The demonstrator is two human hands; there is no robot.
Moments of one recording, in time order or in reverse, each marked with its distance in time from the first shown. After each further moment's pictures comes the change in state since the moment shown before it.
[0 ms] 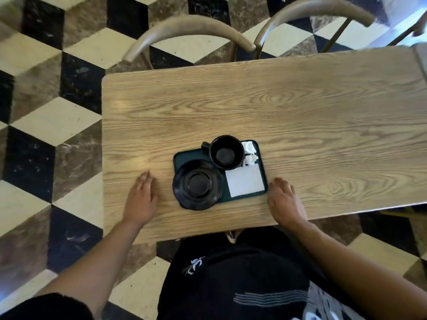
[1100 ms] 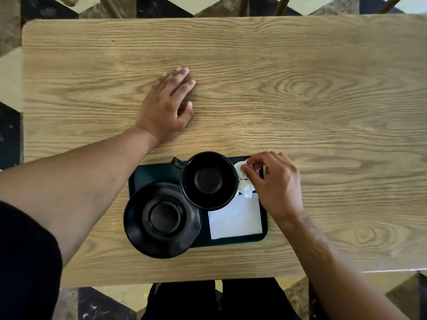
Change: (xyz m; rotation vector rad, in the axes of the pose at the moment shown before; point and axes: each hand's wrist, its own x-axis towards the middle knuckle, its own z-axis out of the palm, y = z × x) left_hand 0.254 0.163 -0.011 0.212 0.442 0.625; right_hand 0.140 -0.044 -0.049 0.418 0.452 -0.304
